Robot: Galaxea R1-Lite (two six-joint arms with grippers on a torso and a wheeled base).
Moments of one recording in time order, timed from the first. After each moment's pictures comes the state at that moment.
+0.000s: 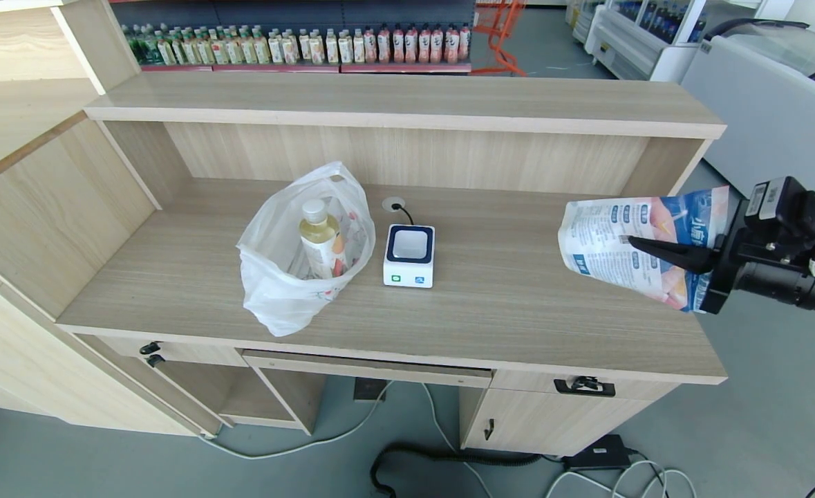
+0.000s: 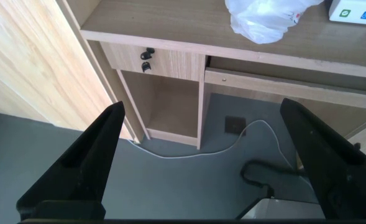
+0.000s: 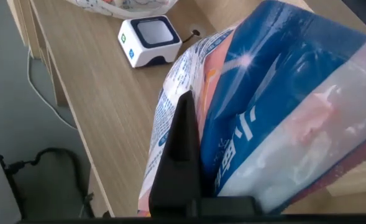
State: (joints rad) left arm 0.00 0.00 0.00 0.05 0.13 0.01; right arm -0.05 1.57 -0.74 -0.75 0.84 -0.79
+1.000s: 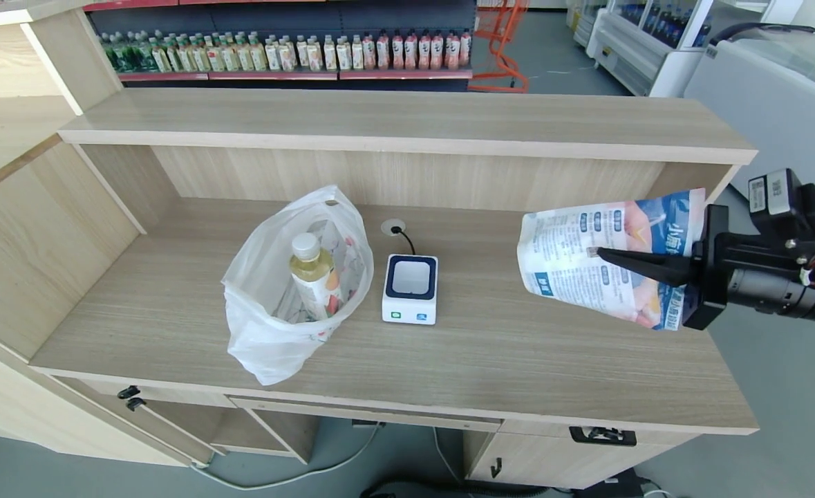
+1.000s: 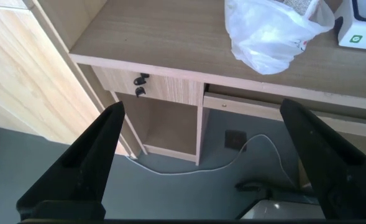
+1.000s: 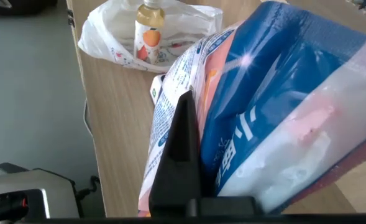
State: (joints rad) left arm 0.00 0.00 0.00 0.05 0.13 0.00; right arm 0.08 1.55 -0.73 -0.75 0.95 -0.63
